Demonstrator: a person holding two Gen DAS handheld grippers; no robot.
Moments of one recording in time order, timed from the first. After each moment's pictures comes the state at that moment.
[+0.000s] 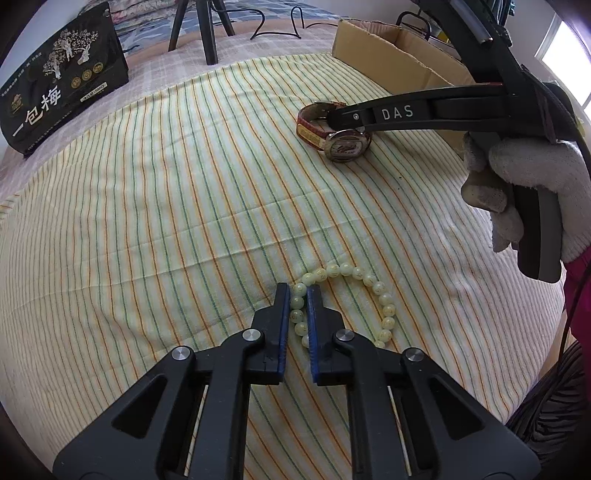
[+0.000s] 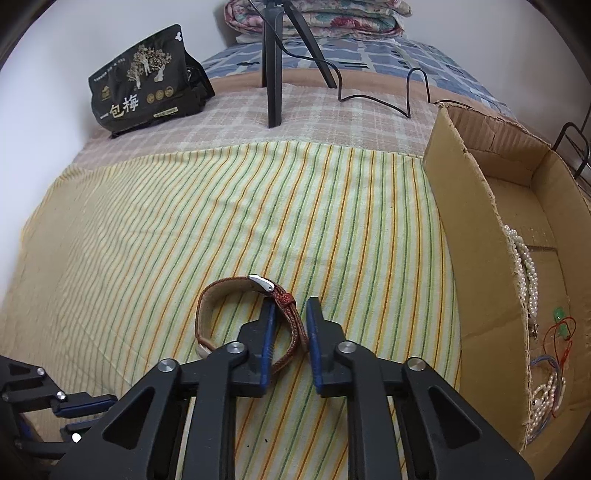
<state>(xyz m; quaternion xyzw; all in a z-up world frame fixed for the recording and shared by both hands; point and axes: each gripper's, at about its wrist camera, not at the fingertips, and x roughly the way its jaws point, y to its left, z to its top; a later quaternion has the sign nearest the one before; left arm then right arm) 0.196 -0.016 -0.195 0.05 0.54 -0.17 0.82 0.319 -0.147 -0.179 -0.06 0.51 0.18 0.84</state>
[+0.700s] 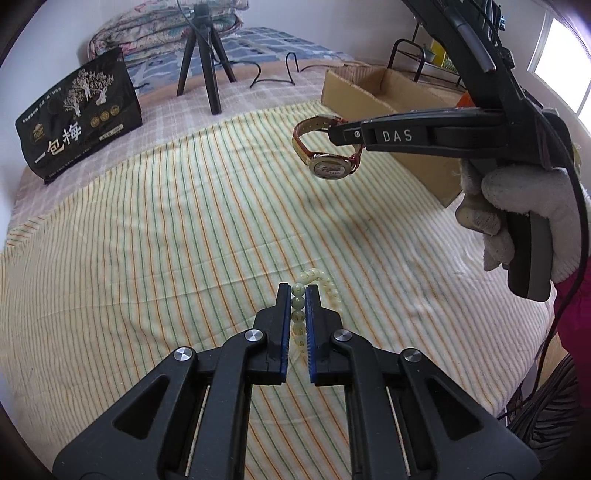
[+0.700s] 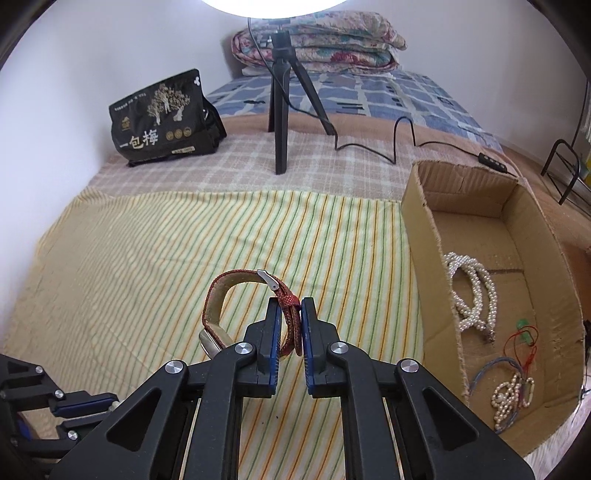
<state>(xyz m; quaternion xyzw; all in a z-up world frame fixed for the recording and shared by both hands) 0.174 -0.023 -0.147 0.05 0.48 -0.17 0.86 0.298 -0.153 -0.131 -0.06 0.45 0.19 0.87</state>
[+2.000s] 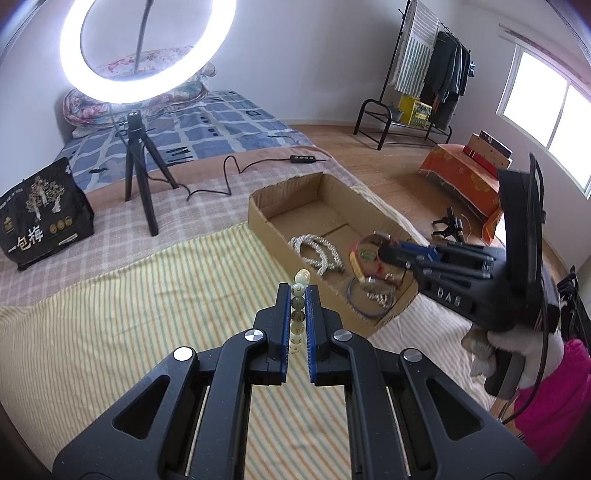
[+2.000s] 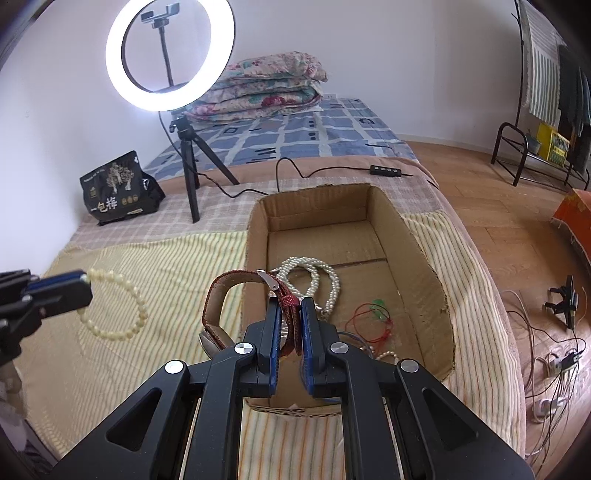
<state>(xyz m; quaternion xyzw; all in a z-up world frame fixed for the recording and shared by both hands) 0.229 -0.114 -0.054 0.00 0.38 -0.22 0.90 0.268 -0.297 -0.078 0.00 0.39 0.12 0.91</state>
